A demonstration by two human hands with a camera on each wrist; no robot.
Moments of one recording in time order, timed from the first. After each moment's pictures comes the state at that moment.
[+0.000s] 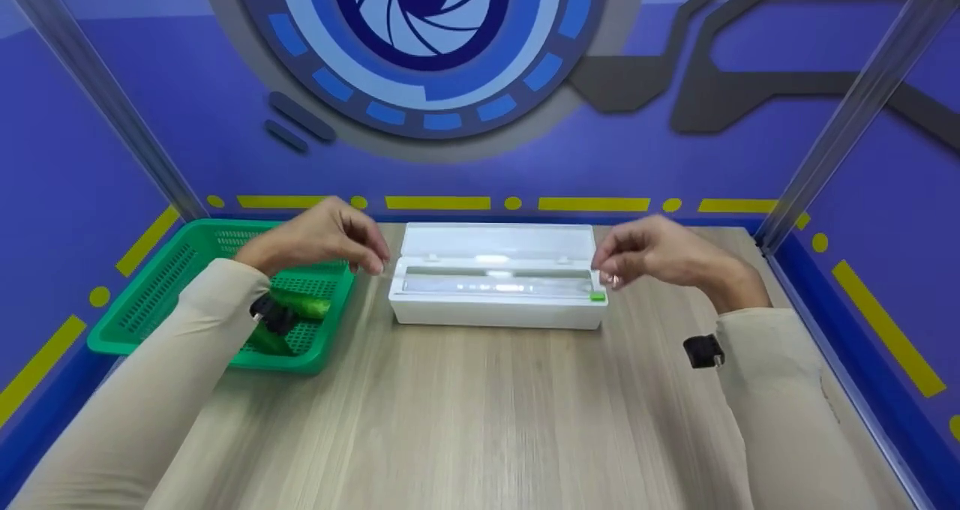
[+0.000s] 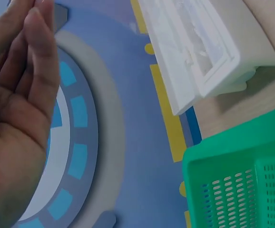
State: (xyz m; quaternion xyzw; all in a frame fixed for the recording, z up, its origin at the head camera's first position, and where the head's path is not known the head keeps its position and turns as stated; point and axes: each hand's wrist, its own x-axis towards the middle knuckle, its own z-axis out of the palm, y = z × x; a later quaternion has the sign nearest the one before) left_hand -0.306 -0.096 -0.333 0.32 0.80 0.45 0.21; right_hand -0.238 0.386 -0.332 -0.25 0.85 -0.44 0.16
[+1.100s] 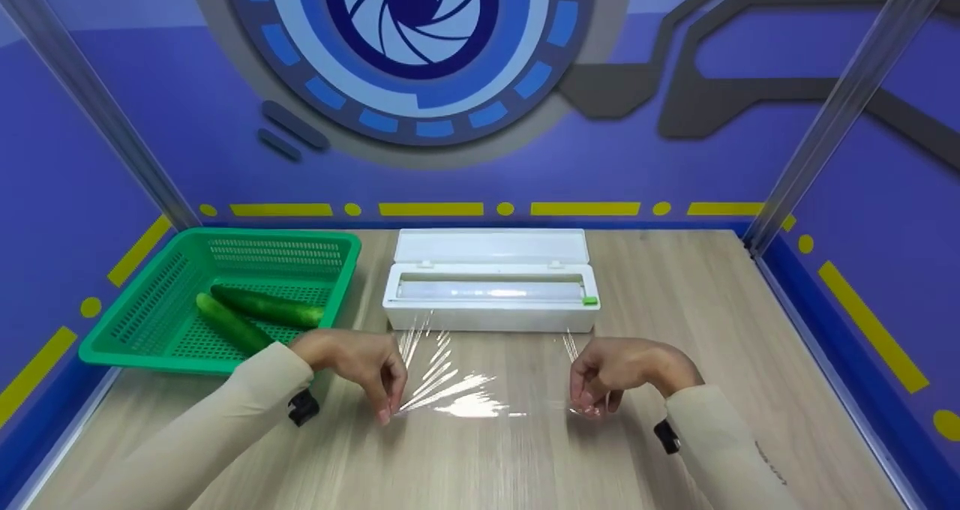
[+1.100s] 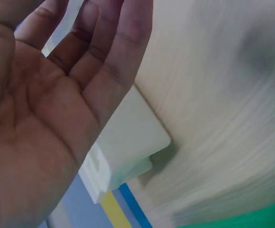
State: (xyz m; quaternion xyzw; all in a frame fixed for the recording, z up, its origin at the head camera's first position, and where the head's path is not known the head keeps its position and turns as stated) left_hand -0.245 -0.064 -0.438 0.37 0.79 0.23 0.42; right_hand -0.197 0.352 -0.447 -0.24 0.80 -0.39 0.39
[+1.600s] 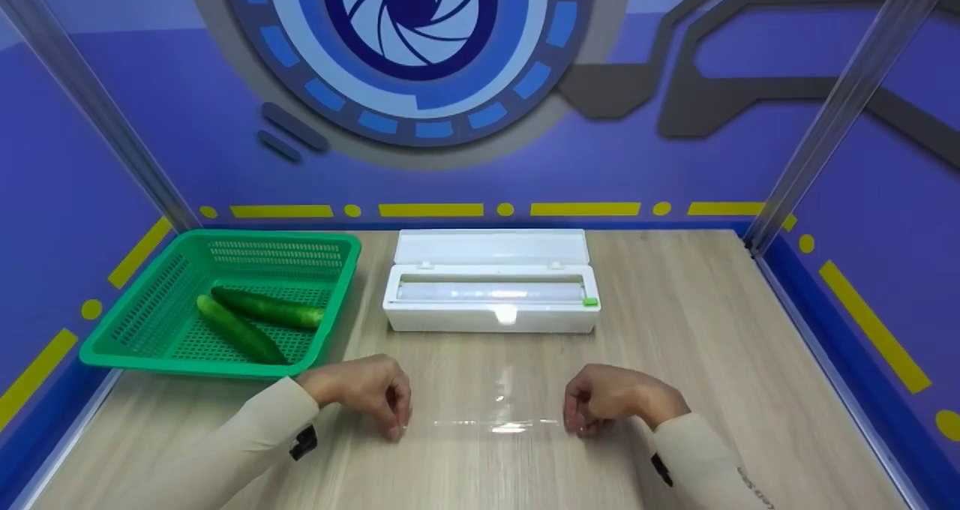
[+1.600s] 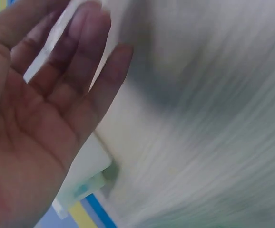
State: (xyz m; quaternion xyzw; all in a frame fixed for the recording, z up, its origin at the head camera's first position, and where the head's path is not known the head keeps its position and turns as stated) left_hand -0.229 -0.067 -0.490 0.36 0.84 0.23 0.32; right_hand -0.179 0.336 -0.487 -0.19 0.84 -0.38 0.34
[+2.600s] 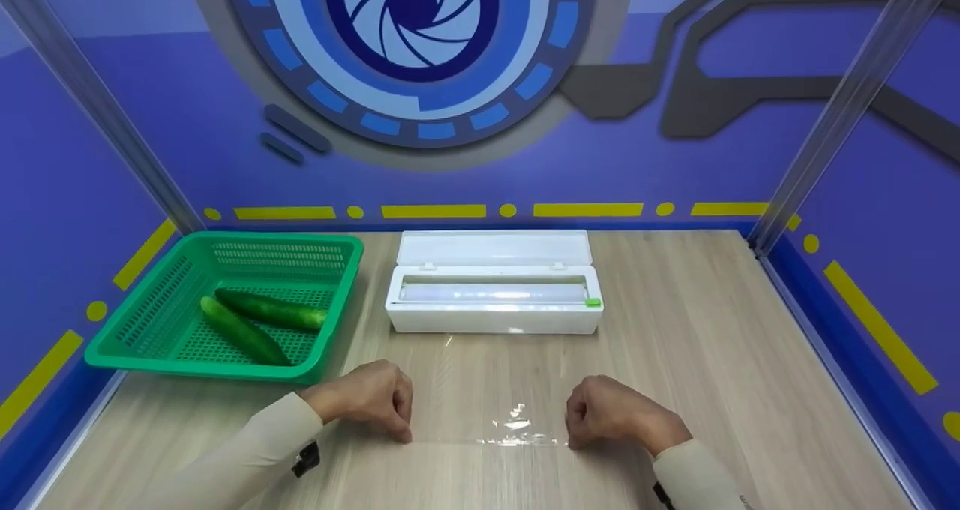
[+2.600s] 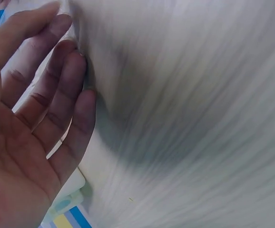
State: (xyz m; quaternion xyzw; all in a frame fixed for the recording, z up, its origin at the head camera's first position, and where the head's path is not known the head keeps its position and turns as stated) left_hand -0.218 -0.067 -0.510 0.32 0.89 0.21 0.24; right_hand -0.165 0.333 -0.512 -0.26 0.87 -0.35 0.20
